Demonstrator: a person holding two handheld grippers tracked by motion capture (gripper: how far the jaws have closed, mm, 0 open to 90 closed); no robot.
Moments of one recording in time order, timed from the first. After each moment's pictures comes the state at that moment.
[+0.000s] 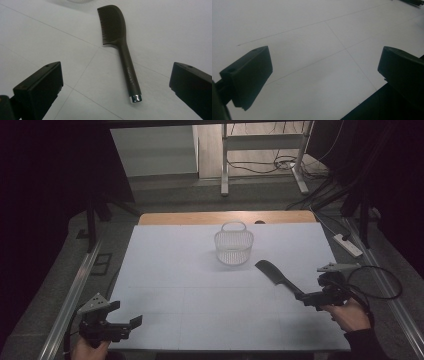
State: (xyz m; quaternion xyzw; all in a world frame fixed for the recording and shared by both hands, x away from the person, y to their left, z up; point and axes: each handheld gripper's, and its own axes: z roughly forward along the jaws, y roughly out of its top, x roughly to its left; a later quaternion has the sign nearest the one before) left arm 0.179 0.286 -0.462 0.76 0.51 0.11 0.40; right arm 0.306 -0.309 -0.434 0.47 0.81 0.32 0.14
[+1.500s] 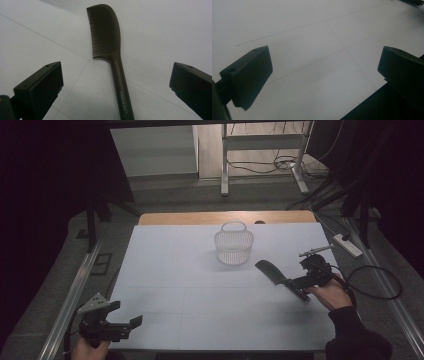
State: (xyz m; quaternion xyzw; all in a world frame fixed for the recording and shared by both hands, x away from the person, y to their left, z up) left arm 0.180 0.286 -0.462 0.76 0.50 0.11 0.40; right arm 0.359 -0.279 -0.438 0.48 0.83 0.24 0.14
